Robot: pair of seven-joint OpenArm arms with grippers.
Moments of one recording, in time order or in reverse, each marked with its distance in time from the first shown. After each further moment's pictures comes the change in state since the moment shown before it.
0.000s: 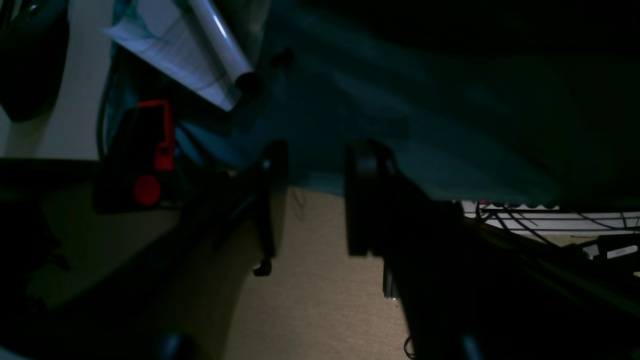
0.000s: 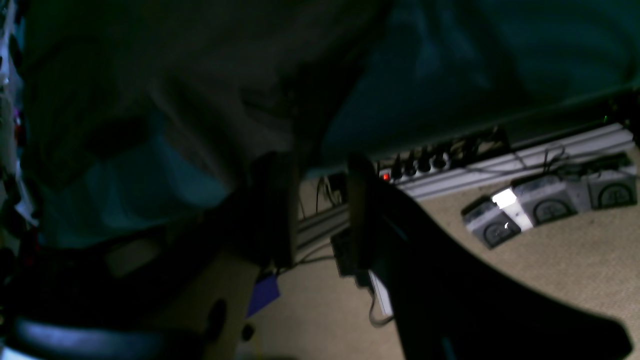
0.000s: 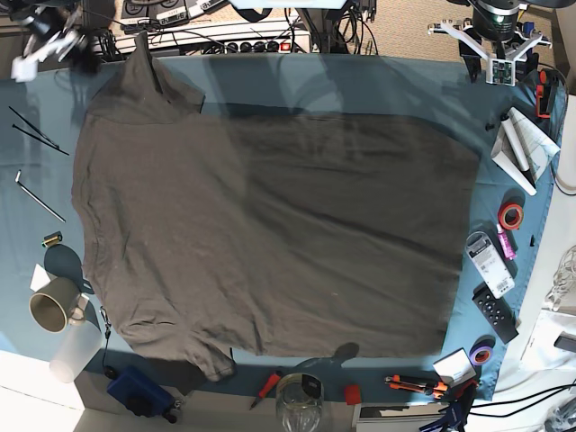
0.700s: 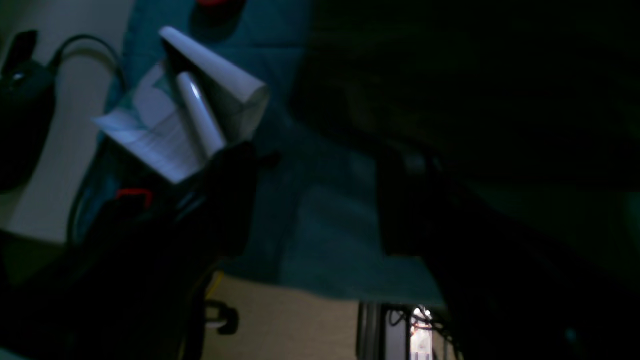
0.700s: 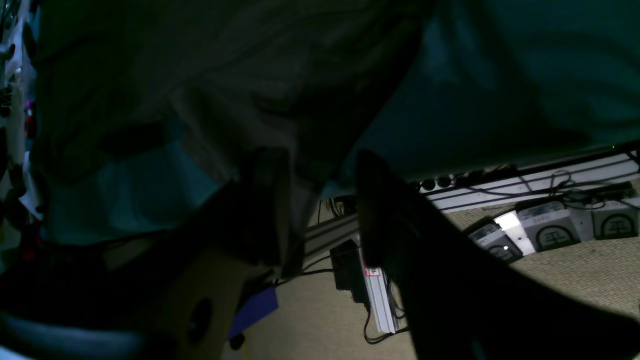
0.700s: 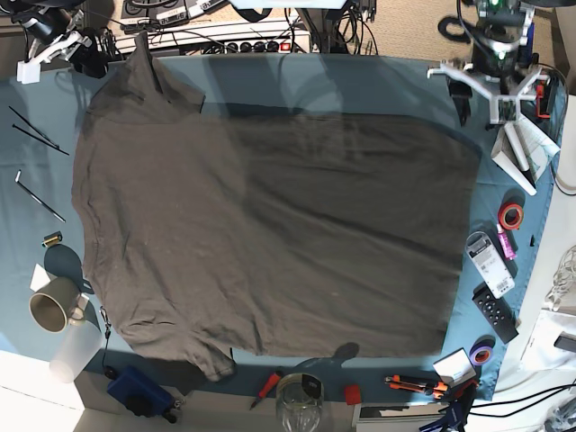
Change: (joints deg) left arm -13.8 0.0 0.0 -3.4 -4.5 -0.2 2.1; right arm 1.7 0.0 0.0 0.0 -0.3 2.8 0.7
